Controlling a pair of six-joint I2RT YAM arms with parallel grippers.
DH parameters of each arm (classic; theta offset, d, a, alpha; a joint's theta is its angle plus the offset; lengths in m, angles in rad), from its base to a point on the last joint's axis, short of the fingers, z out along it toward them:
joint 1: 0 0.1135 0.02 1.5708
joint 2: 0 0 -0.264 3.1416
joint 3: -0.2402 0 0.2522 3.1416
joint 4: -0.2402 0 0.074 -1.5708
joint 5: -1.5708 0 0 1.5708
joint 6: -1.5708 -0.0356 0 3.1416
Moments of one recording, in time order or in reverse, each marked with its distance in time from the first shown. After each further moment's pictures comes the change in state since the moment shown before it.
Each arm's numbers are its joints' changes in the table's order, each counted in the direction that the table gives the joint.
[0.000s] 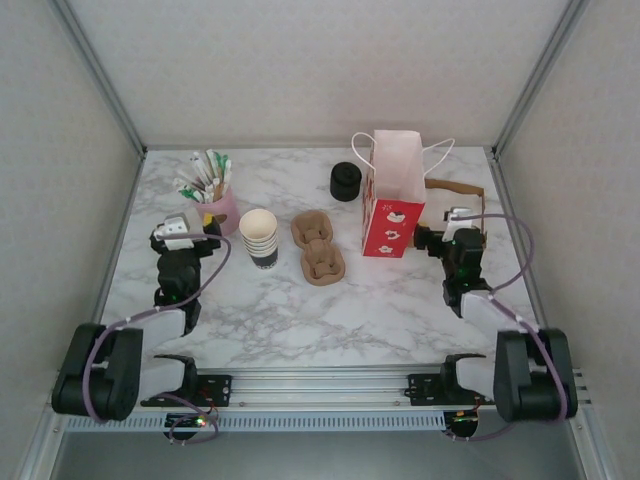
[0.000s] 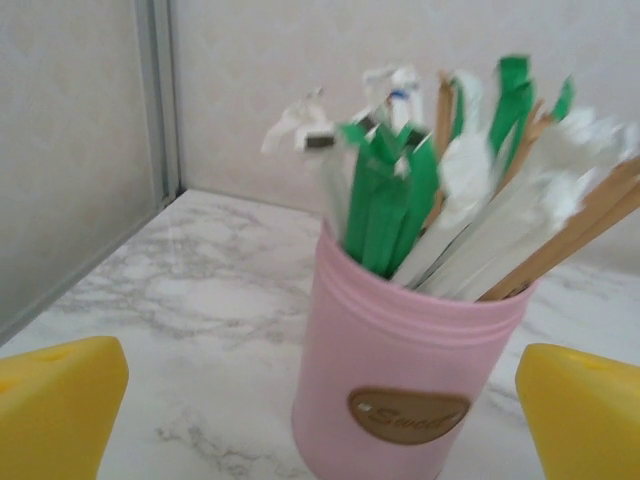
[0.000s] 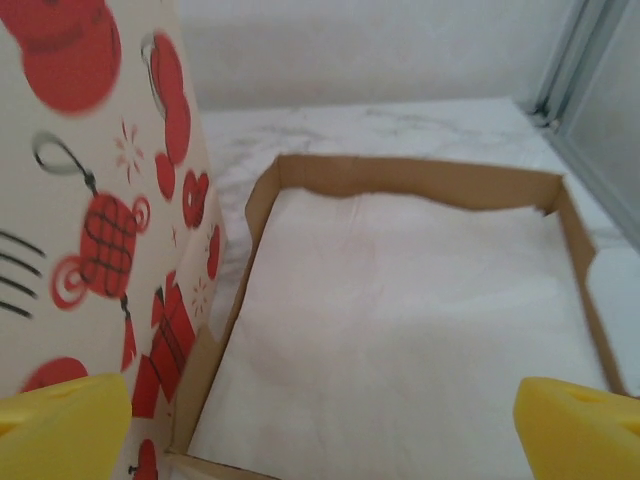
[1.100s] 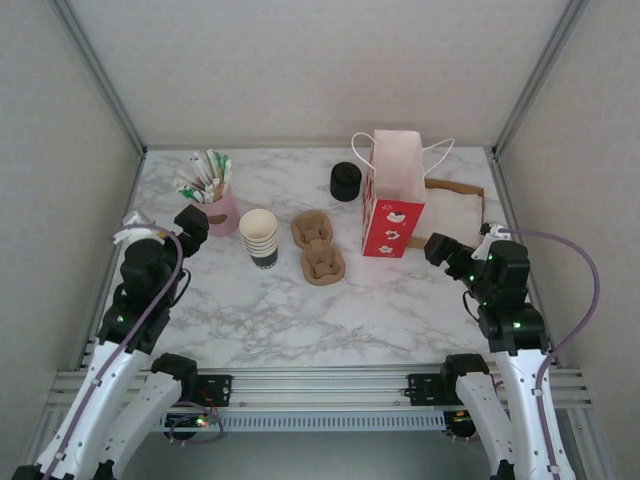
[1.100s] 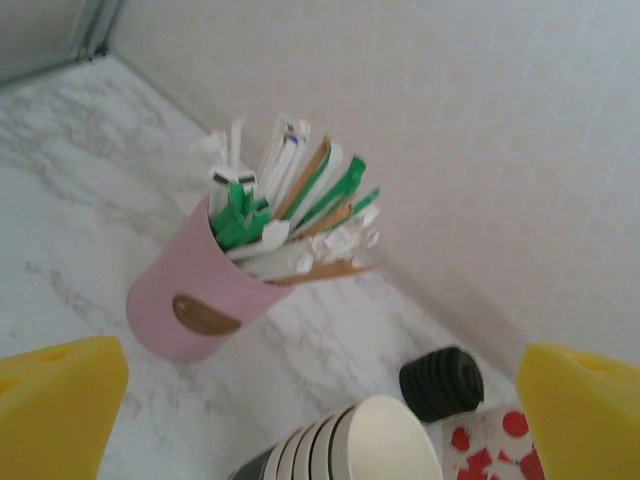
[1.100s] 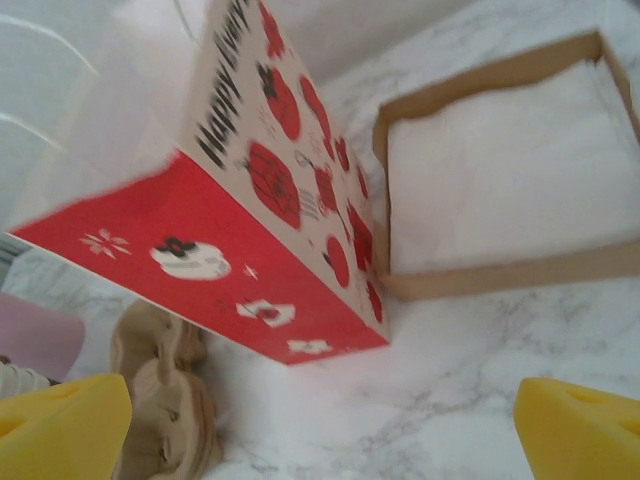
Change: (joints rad) left arm -0.137 0.563 -0.497 -1.300 0.006 0.660; right arm 0.000 0.576 -0.359 -1.102 0.210 -0.438
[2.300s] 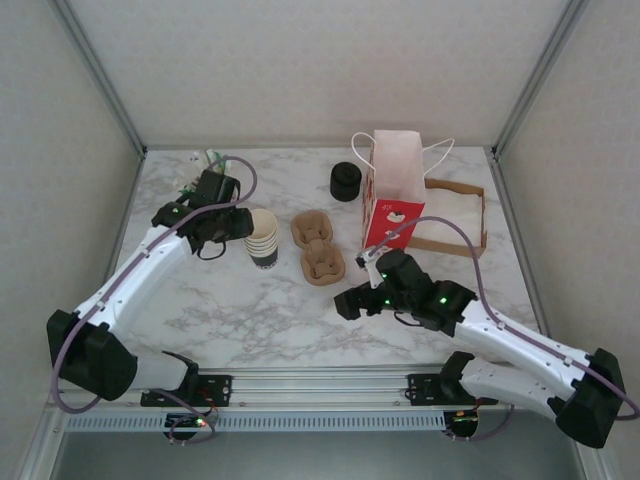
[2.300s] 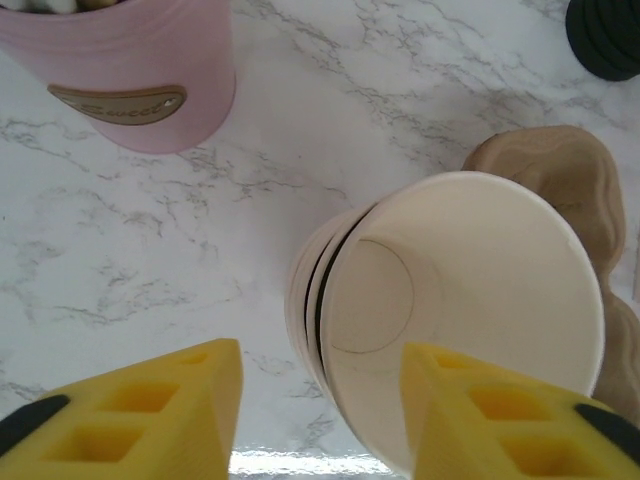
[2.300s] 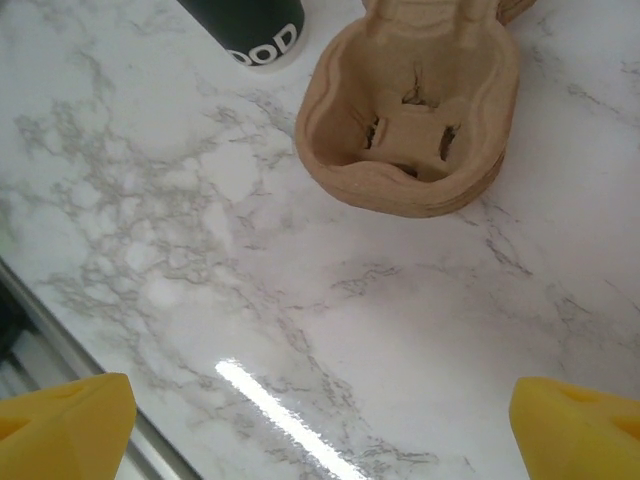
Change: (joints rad) left arm -0.127 -0.723 -0.504 -0.509 -0.197 -0.266; right arm 0.825 -0.391 0.047 0.148 -0.069 0.101
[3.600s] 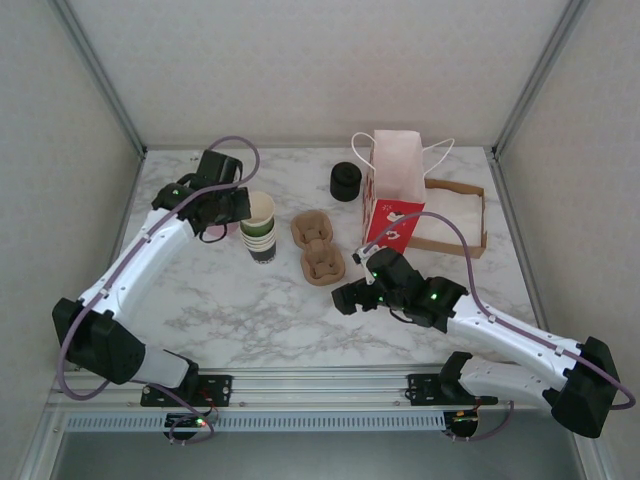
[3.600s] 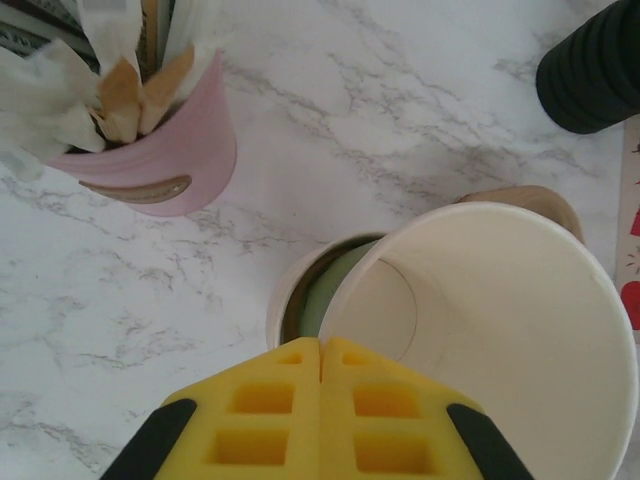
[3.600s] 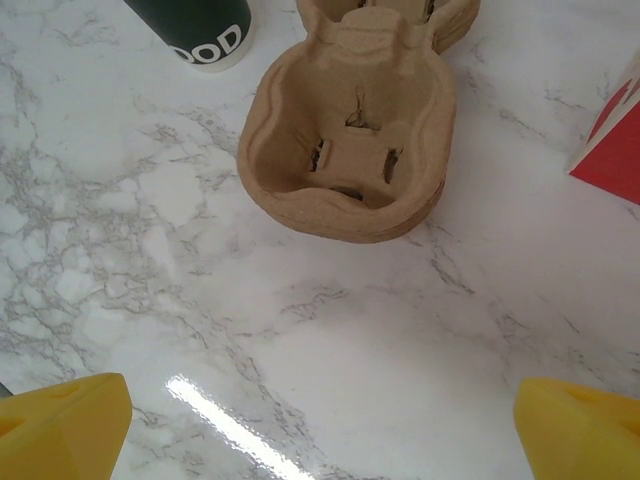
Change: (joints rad) left arm -0.002 -0.070 -0.192 -0.068 0.040 -0.034; right arm 0.024 -0.055 -0.036 -0.002 -0.130 -0.002
